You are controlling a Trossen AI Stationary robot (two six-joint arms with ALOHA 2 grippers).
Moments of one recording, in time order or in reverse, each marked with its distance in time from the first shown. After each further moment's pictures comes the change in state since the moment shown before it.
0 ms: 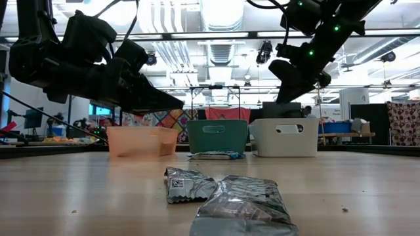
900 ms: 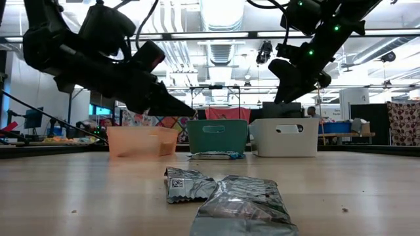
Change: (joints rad) left arm -0.050 0.000 0.150 -0.286 -0.224 0.095; right arm 0.001 0.000 0.000 0.002 -0.008 0.018
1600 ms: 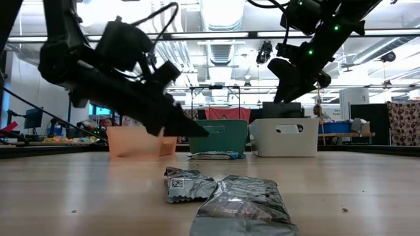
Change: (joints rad) left arm 0.000 0.190 0.094 0.039 -0.038 -0.046; right arm 0.000 0.000 0.000 0.005 -0.001 0.010
